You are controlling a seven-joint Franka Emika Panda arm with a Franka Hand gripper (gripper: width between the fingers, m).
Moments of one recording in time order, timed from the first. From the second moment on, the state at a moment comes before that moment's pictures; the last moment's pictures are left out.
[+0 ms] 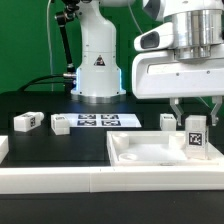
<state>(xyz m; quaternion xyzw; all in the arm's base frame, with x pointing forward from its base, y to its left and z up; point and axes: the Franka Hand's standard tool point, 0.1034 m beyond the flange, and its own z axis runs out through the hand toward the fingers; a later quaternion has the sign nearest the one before) 0.612 0.116 0.081 -0.94 0.33 -0.05 0.07</state>
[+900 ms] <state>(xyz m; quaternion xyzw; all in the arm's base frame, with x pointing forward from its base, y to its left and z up) 0.613 0.117 0.081 -0.89 0.45 -0.04 0.08</state>
